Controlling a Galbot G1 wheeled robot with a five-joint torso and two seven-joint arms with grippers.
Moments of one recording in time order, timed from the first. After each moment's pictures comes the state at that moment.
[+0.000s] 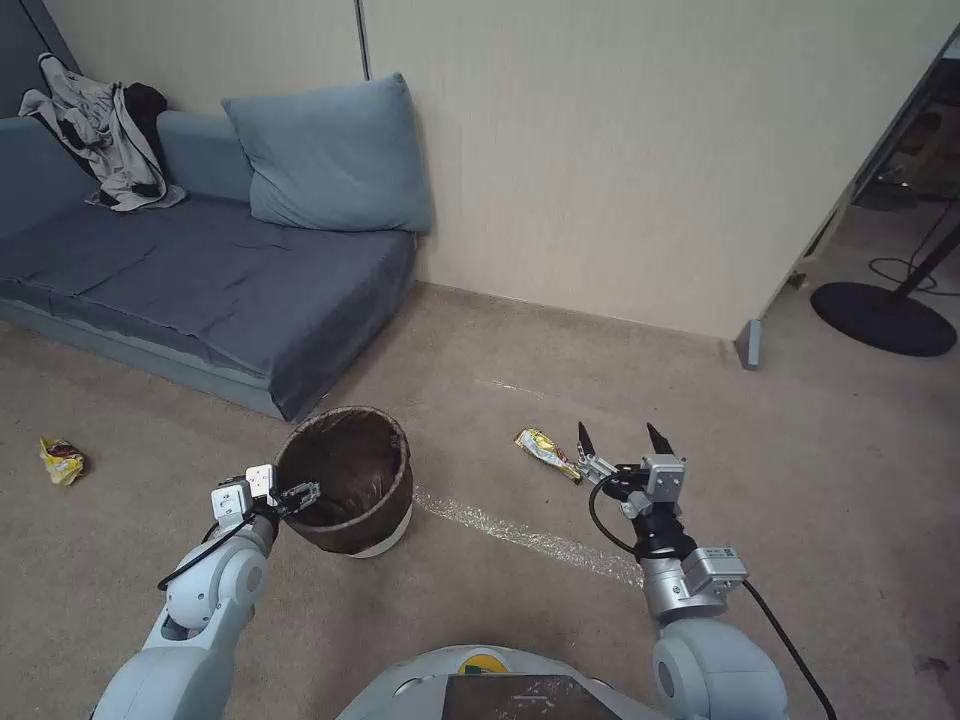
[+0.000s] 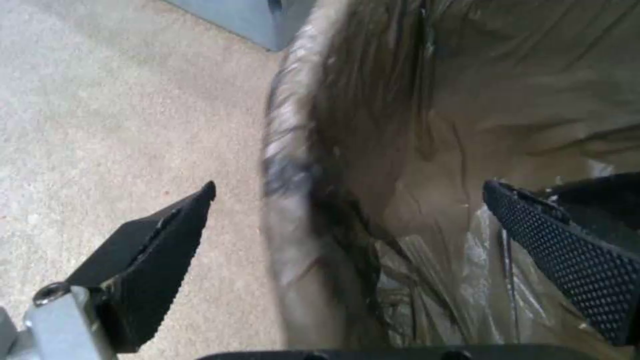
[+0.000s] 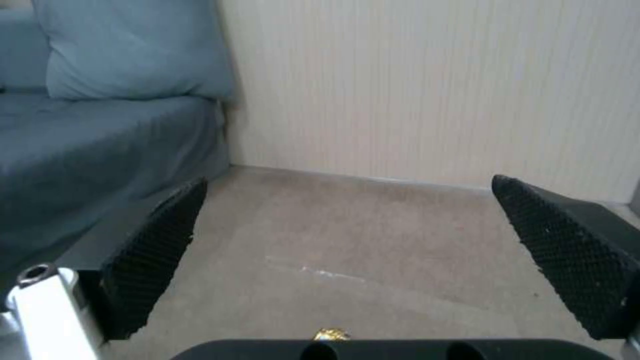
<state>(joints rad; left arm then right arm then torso) 1.48 -1.21 -0.65 -1.97 -0.61 0.67 -0.34 -1.76 1.55 0.54 2.30 0.08 -0.03 -0.01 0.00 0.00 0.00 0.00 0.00</state>
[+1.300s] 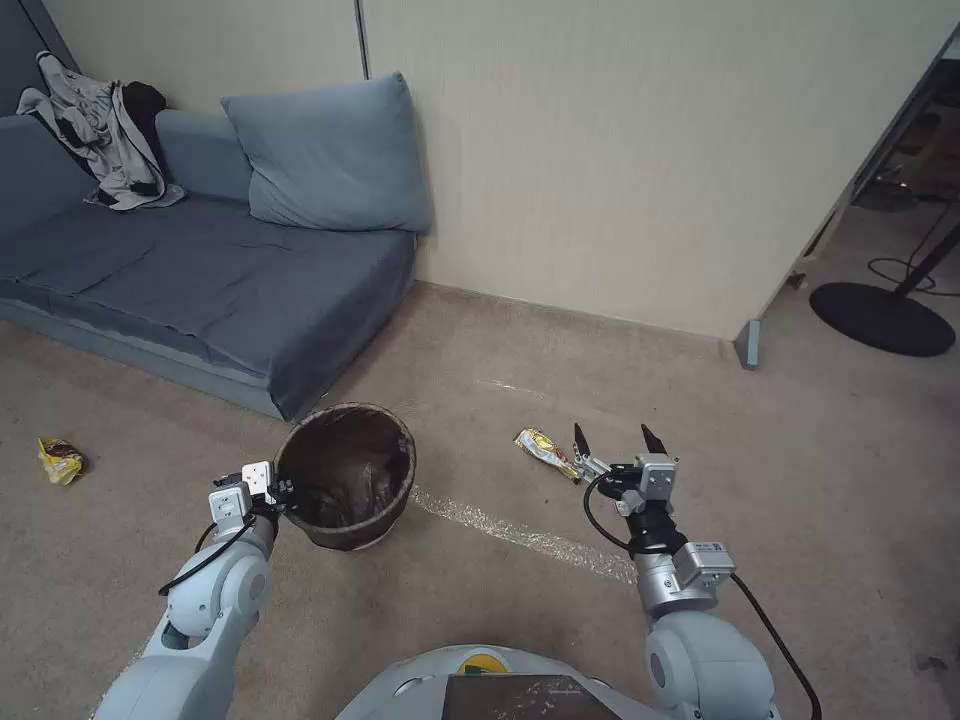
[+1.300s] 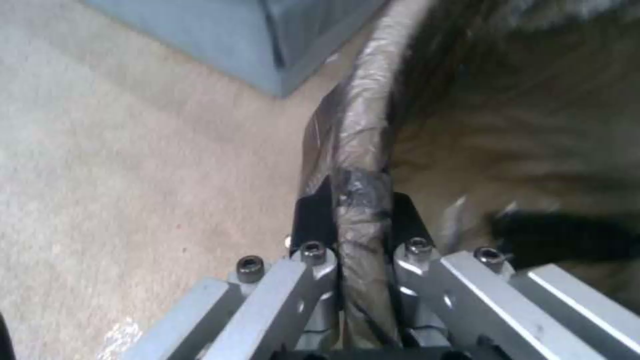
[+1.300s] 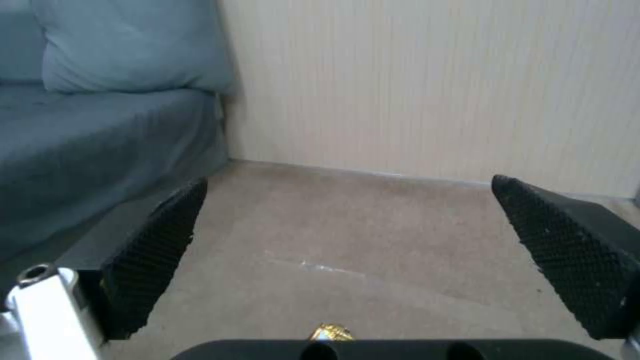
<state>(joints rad) 1.55 -1.21 -0.63 -2.08 -0.59 0.56 -0.40 -1.73 1.54 0.53 2.27 0.08 -0.04 -0.01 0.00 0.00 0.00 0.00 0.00</state>
